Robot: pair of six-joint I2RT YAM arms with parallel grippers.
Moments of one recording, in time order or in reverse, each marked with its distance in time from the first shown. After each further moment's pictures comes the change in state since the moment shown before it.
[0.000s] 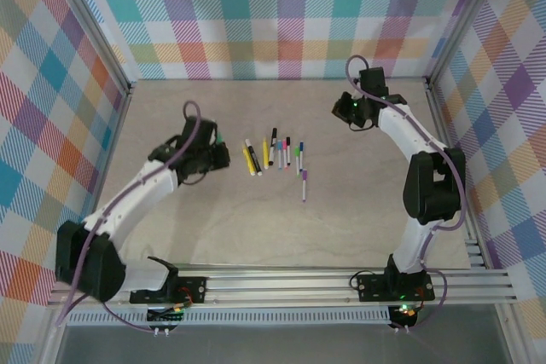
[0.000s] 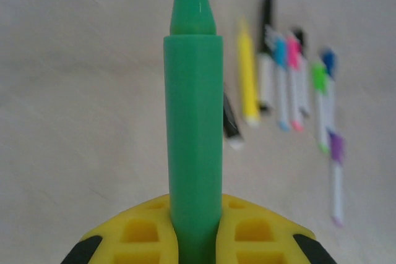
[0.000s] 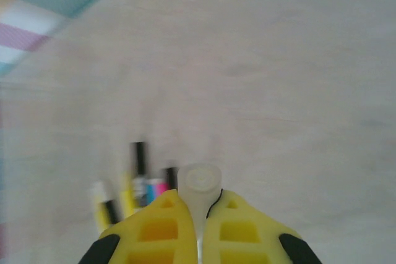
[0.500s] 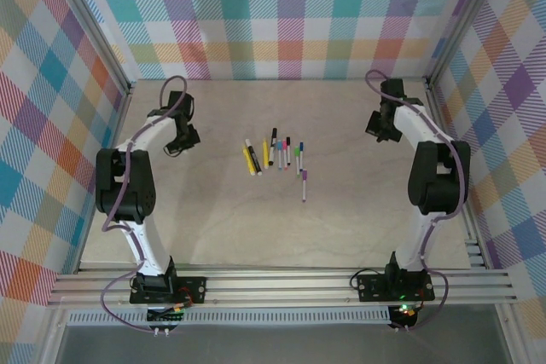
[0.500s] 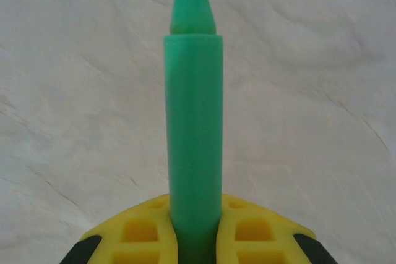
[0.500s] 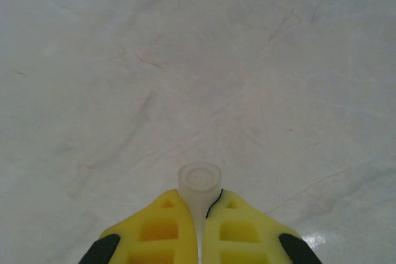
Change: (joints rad) left arm 0.314 0.539 0.326 -0.069 -0.202 0.072; right arm -0.142 0.098 -0.014 -0.180 0.371 -0.175
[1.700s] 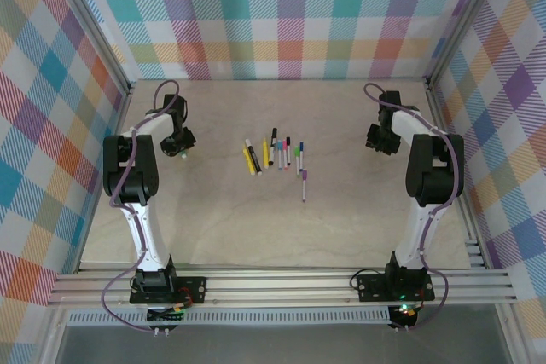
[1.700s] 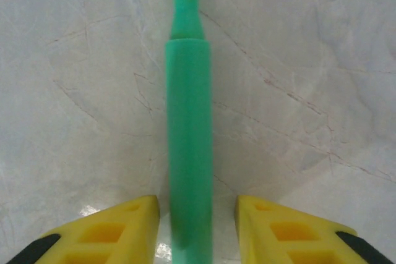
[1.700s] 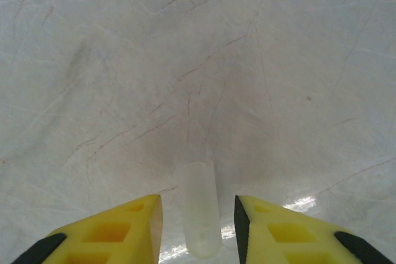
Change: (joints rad) left arm 0.087 0.197 0.089 0.024 0.074 -0.061; right arm -0.027 0.077 -0.047 0.001 -0.054 0.004
